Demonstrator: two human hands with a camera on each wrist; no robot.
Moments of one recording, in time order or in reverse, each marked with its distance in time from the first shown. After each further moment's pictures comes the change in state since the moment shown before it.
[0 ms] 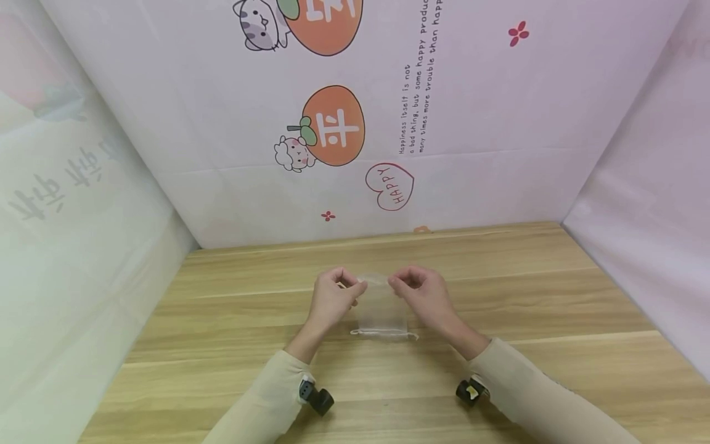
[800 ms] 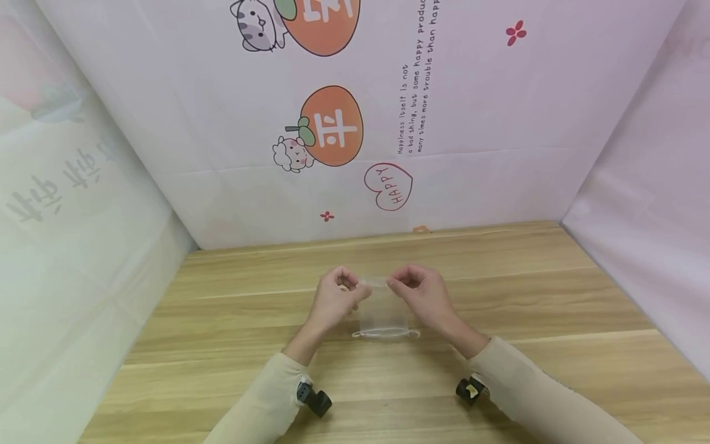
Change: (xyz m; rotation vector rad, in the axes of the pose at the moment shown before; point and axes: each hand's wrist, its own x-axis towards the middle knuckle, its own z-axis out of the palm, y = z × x) left_hand -0.001 -0.002 0.000 -0.059 -0.083 -0.056; right_hand 0.001 -0.004 -0.001 -0.083 0.028 -0.036
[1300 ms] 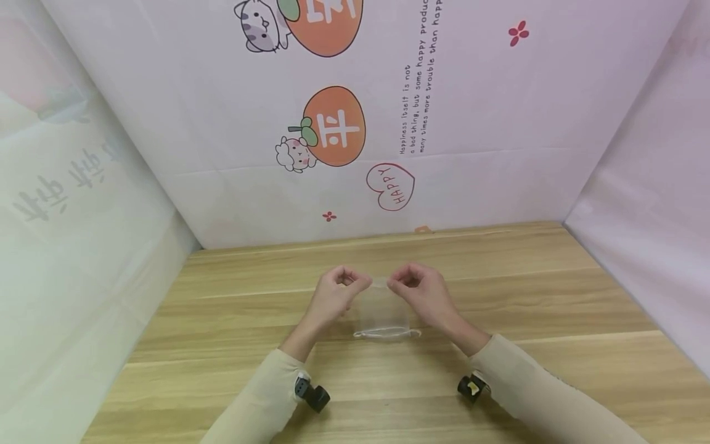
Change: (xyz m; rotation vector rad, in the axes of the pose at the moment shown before) left_hand 0.000 0.004 -0.009 0.058 -0.054 -0.016; right_hand 0.003 -0.001 -0.001 -0.028 -0.041 -0.010
